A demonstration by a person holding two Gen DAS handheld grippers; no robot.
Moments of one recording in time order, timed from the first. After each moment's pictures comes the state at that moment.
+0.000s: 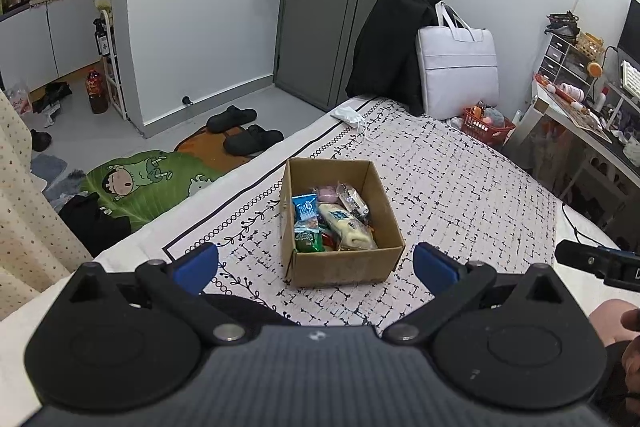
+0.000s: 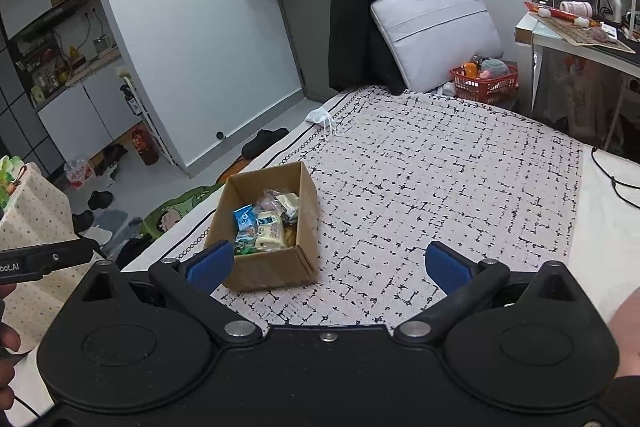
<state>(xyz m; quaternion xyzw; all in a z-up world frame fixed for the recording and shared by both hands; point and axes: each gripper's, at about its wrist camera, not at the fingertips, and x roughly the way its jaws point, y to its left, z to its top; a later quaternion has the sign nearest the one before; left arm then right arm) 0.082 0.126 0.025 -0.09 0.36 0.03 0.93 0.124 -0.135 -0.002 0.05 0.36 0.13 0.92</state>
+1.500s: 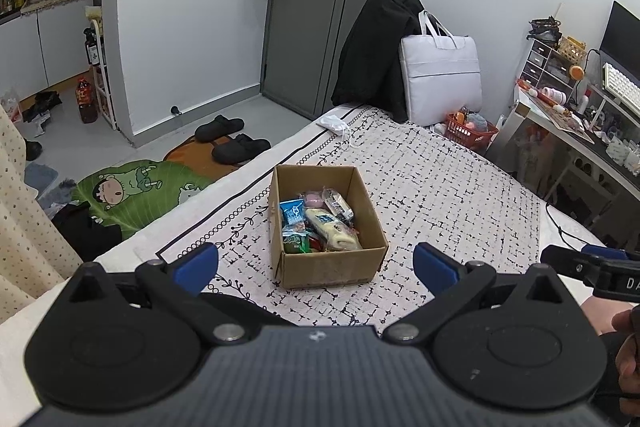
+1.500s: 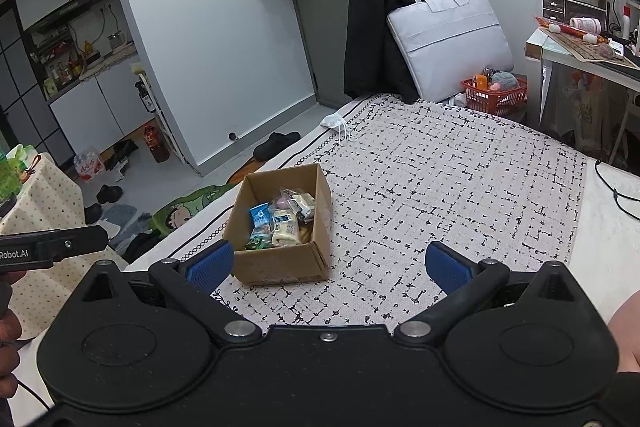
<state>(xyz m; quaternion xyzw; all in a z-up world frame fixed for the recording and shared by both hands) 0.066 0.122 0.036 -0.09 0.35 0.01 0.93 0.108 -0.125 0.009 0.04 0.35 0.14 0.93</state>
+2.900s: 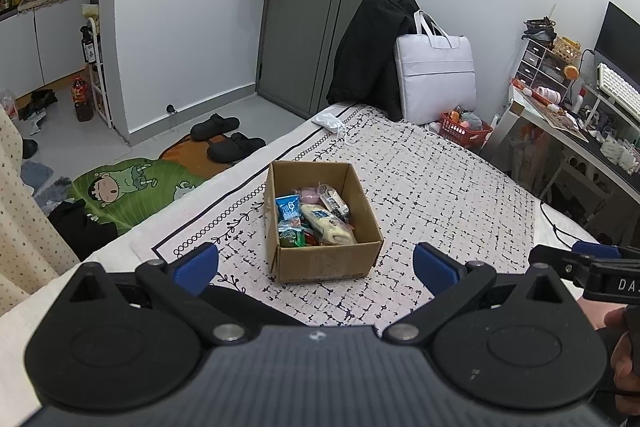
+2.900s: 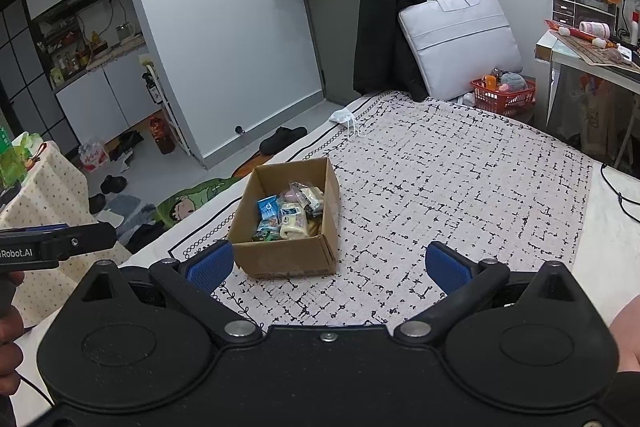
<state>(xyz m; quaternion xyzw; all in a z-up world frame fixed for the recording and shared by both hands) 0.062 0.119 0.035 -0.09 0.35 0.00 0.93 0.103 -0.116 0.008 0.03 0.35 0.15 0.92</state>
